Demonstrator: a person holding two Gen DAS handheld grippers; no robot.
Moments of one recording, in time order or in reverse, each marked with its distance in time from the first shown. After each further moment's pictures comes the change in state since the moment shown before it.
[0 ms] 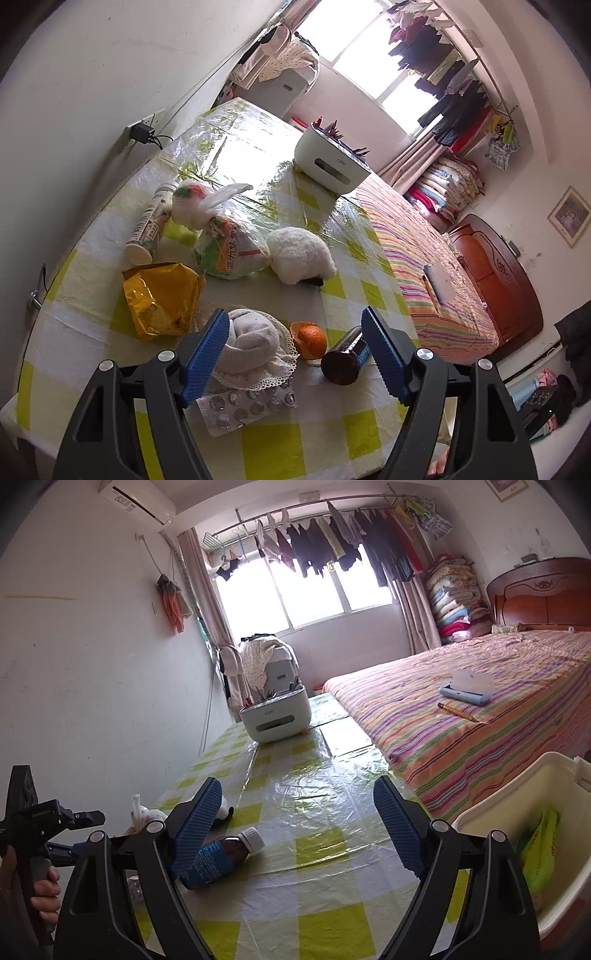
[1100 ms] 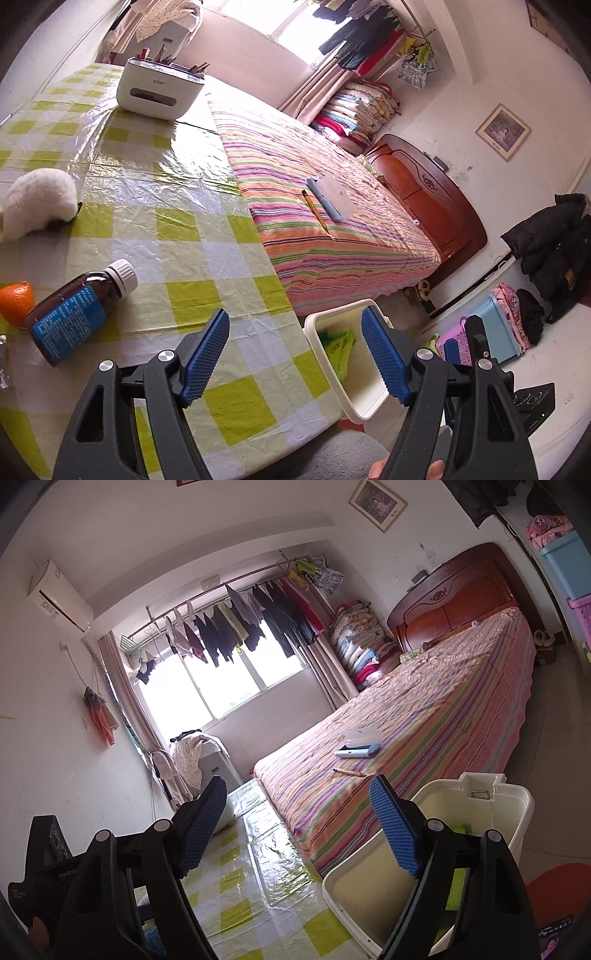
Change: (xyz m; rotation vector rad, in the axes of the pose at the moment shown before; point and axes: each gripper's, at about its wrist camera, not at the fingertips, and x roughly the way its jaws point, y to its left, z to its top) left arm 0.091 -0.205 -0.073 0.238 0.228 -0.293; right arm -0.109 -0.106 0.011 0.263 -0.406 -0.282
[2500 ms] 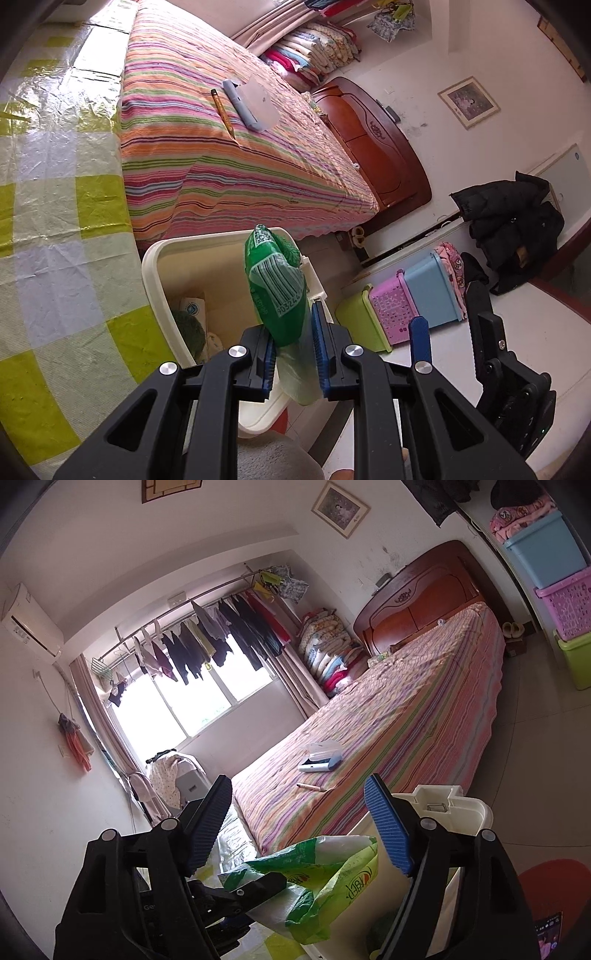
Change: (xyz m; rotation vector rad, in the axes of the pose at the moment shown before) left arm 0.134 -0.086 -0.050 -0.048 0.279 -0.302; right arm -0.010 -0.043 0.020 0.082 -0.064 -0.115
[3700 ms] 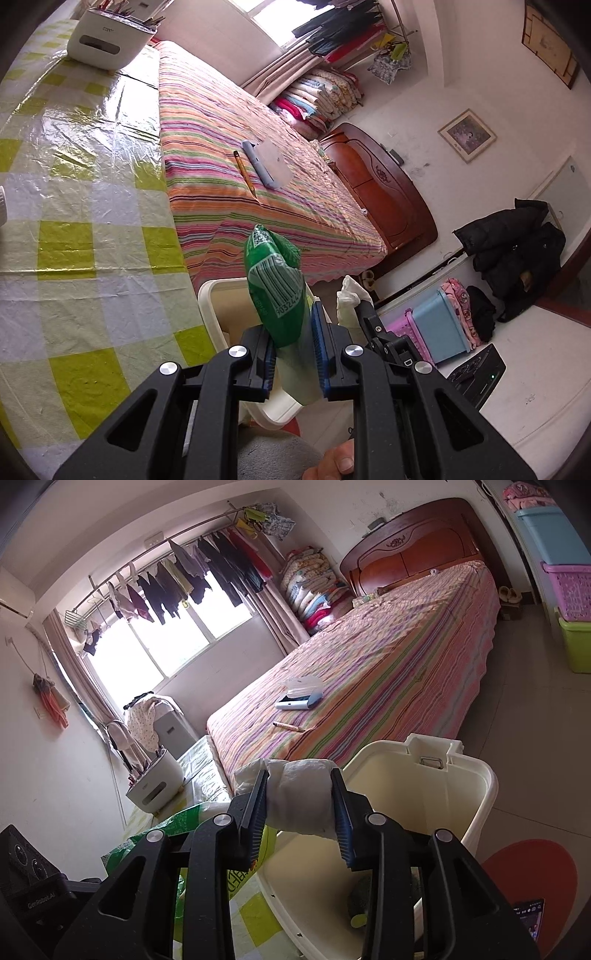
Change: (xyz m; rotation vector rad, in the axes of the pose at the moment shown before) left arm -0.076 0.007 -0.011 0.002 -0.215 0.048; right arm 0.047 -0.006 -0.009 -0.010 0.282 -0.099
